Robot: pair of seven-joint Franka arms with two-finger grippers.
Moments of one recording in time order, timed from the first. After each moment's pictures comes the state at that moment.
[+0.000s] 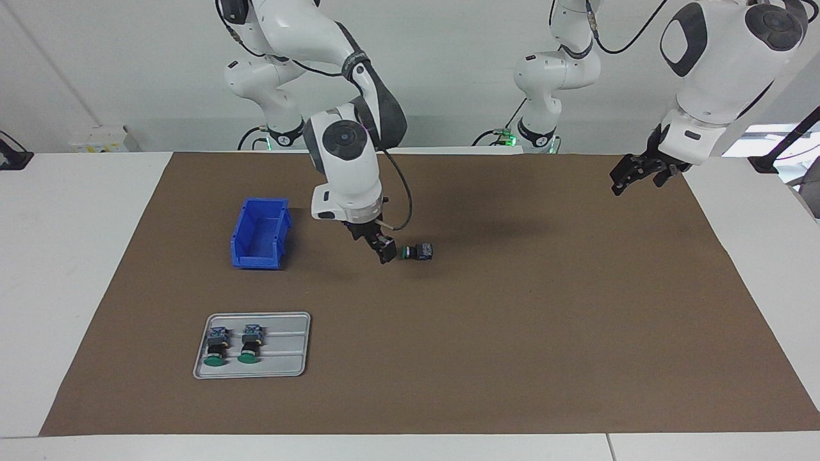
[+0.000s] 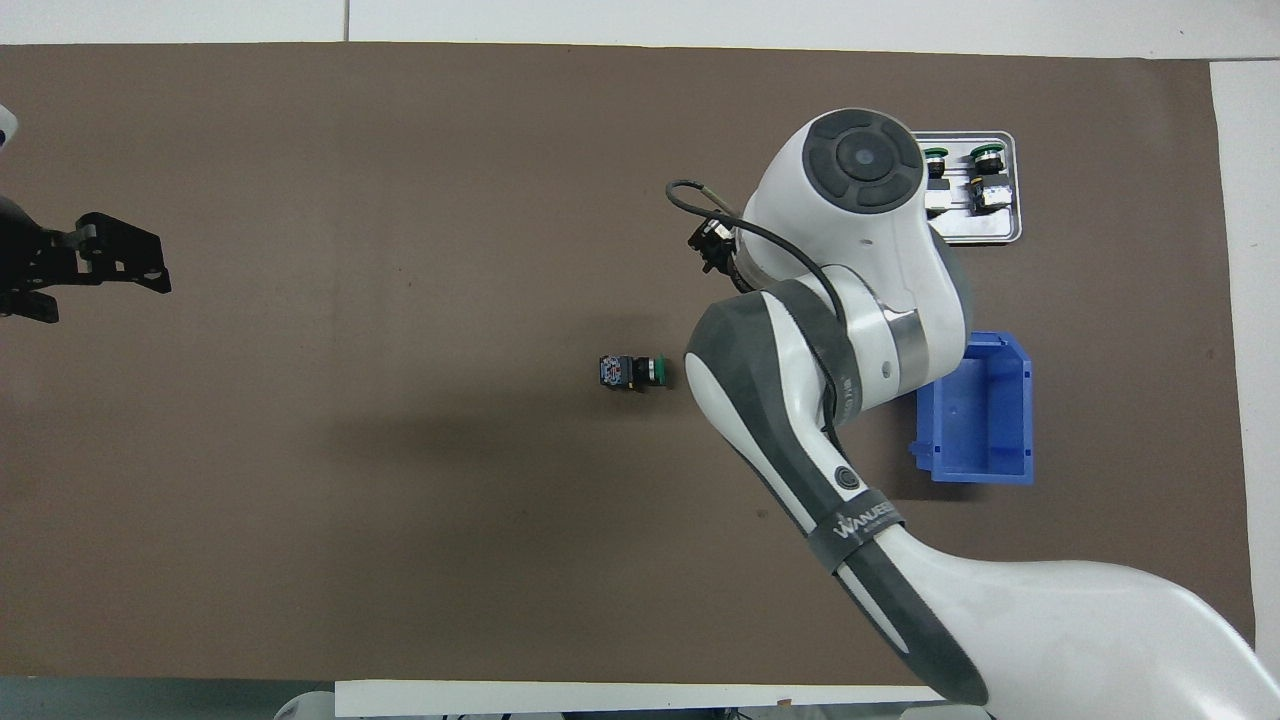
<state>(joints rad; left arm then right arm) 0.00 -0.03 -0.14 -1.68 -0.02 1.60 -0.45 0.65 0.29 -0.28 -1.70 0.15 1.97 0.99</state>
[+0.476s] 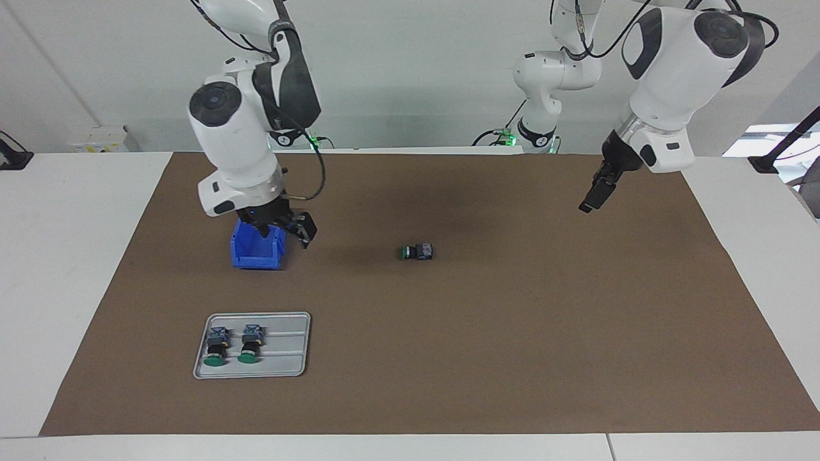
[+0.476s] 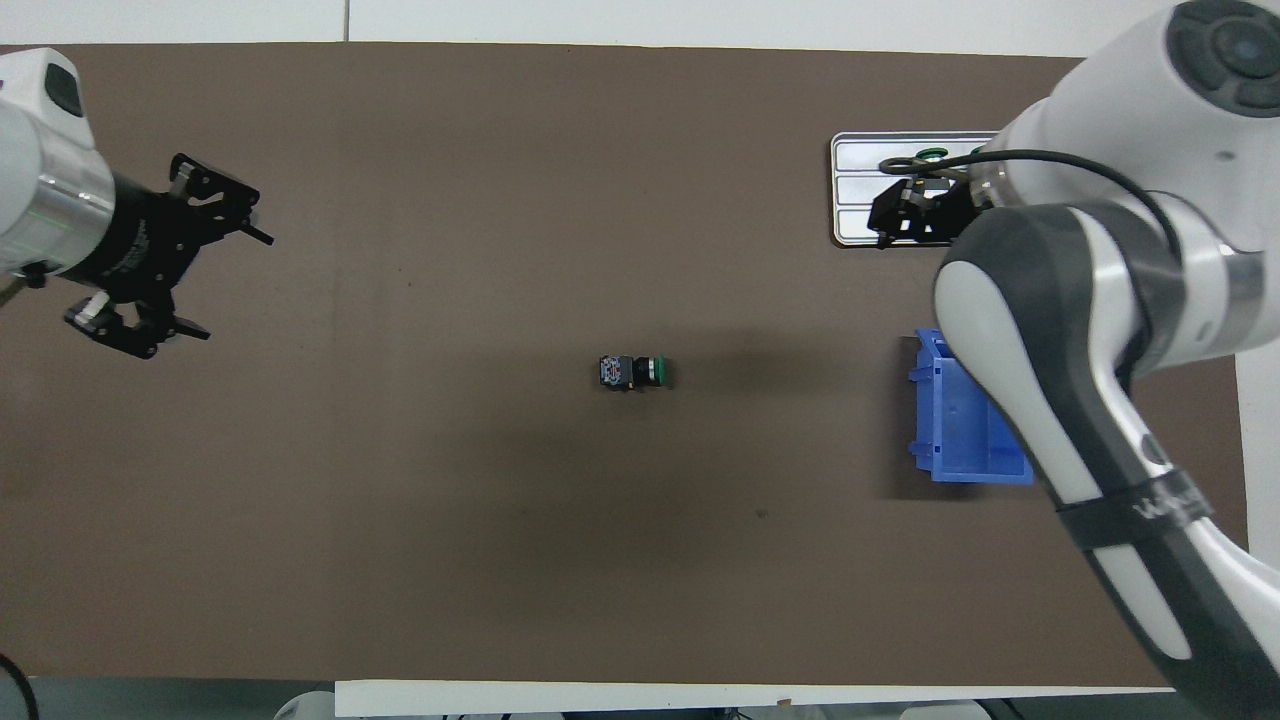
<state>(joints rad) -0.18 0.06 -0.14 -1.64 -0.08 1.65 -1.38 0.40 0.12 -0.28 -1.69 0.05 1.79 0.38</state>
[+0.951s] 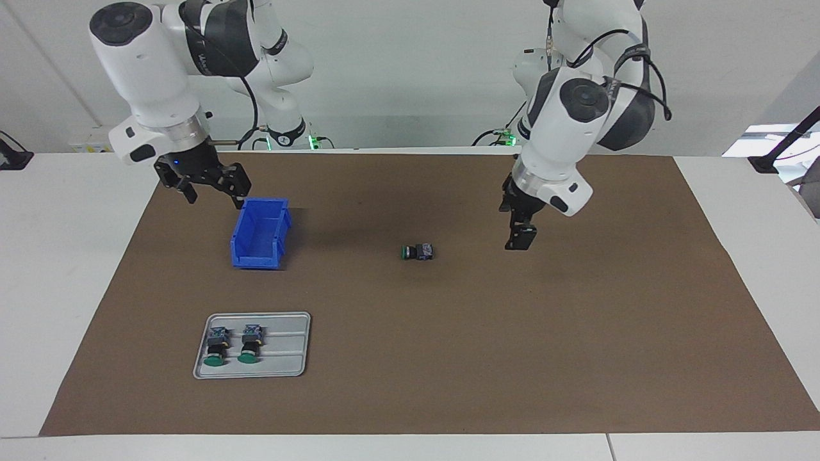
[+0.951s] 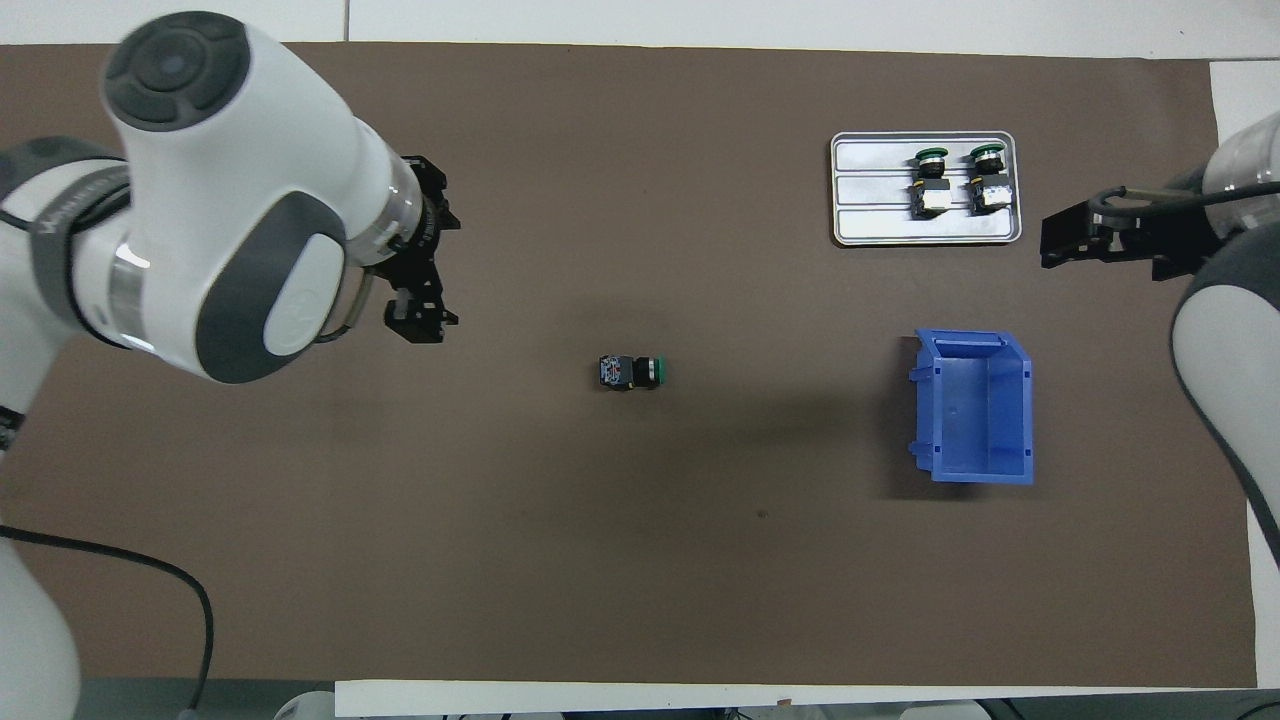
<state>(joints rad) -0.42 0.25 -0.15 -1.61 -0.08 1.88 -2.06 0.31 -0.03 -0.28 -1.69 -0.06 1.67 0.19</state>
